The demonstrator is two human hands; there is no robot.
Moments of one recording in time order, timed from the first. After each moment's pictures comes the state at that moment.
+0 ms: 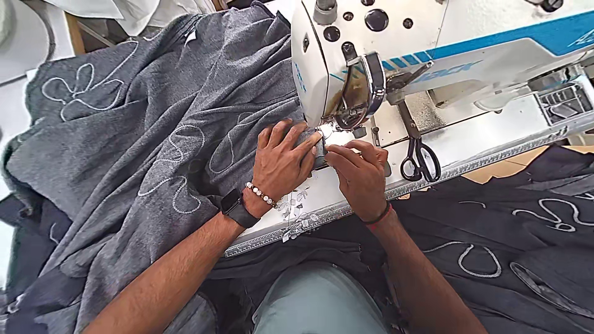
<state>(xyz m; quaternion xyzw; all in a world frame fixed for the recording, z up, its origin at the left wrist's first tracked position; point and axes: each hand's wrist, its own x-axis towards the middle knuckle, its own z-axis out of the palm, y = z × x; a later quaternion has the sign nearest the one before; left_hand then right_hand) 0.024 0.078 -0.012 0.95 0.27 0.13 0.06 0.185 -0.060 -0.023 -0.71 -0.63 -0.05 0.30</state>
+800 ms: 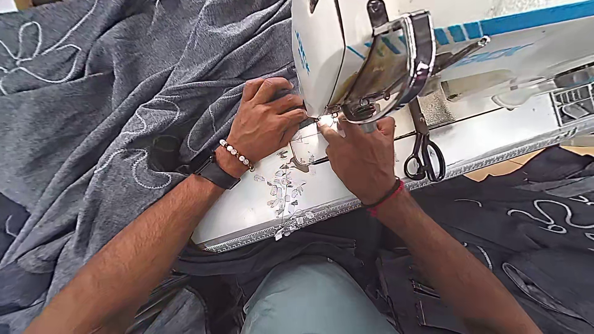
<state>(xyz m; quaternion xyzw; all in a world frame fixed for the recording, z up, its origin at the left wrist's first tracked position) 0.027 0.146 -0.014 0.97 0.11 0.22 0.02 0.195 -0.028 0.010 -0.74 -0.67 -0.03 0.08</state>
